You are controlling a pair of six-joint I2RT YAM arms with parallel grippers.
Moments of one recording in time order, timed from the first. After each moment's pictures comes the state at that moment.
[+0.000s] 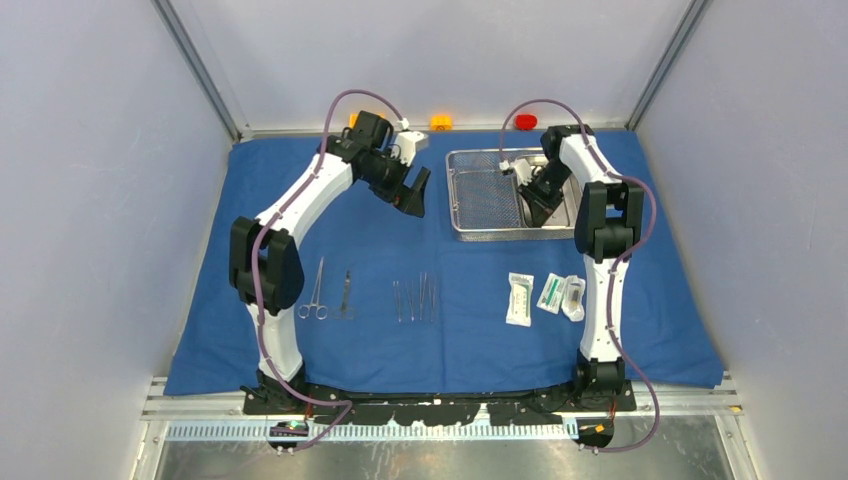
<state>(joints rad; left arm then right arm) -0.41 1.92 1.77 -0.83 0.48 0.18 0.05 2.38 2.06 -1.33 -0.32 -0.83</state>
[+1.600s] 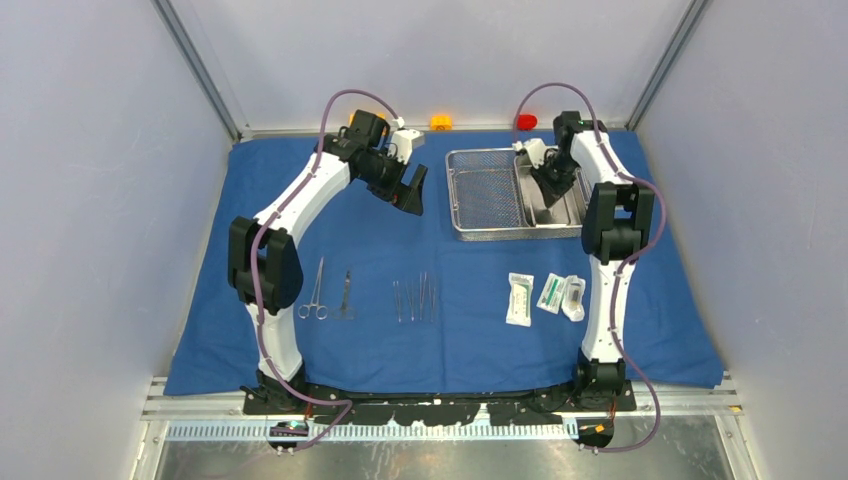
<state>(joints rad) -0.40 1.92 1.77 -0.83 0.50 0.15 0.02 2.34 2.06 -1.08 -0.20 -0.71</state>
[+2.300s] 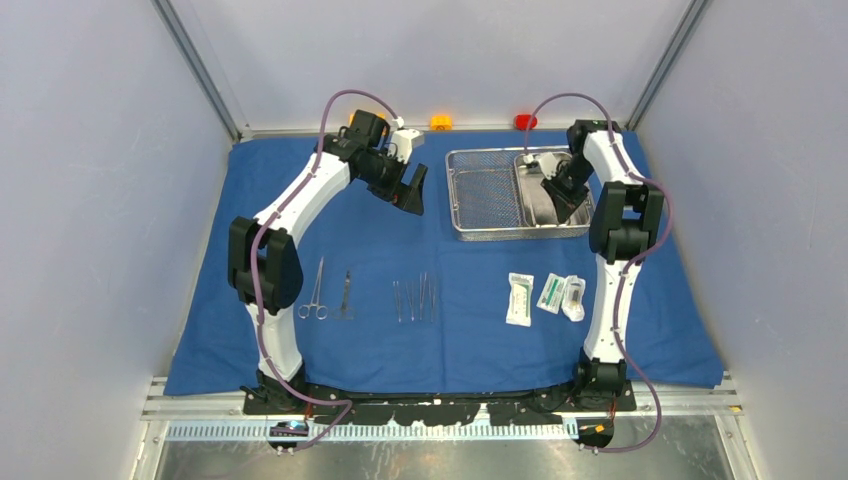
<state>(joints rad) -0.40 1.92 1.77 -0.83 0.50 0.13 -0.05 2.33 2.06 -1.32 -0.22 -0.82</state>
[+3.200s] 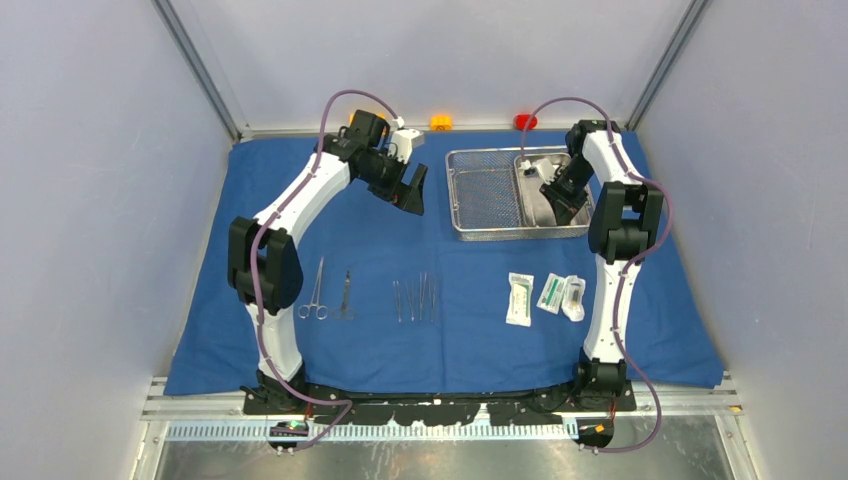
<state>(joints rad) -0.40 1.92 1.77 -0.83 0.51 0.13 -0.05 2.33 2.06 -1.44 -0.26 -0.91</state>
